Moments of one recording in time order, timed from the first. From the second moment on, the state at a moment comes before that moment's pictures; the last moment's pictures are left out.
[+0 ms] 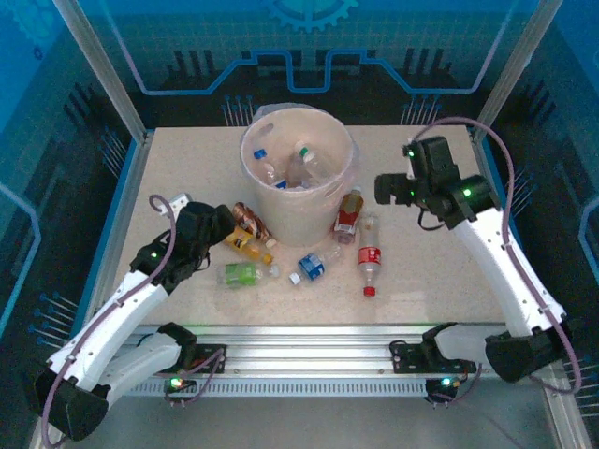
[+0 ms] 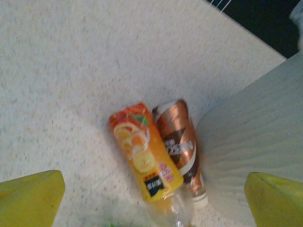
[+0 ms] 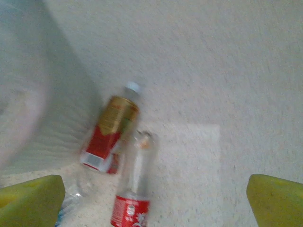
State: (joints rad) left arm -0.41 0.90 0.82 -0.71 -0.43 -0.91; right arm 0.34 1.23 1.43 -1.06 0.20 0.29
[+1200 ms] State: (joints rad) left arm -0.44 1.11 0.85 -0.85 -0.08 0.22; right arm 0.05 1.05 1.12 -1.00 0.04 0.38
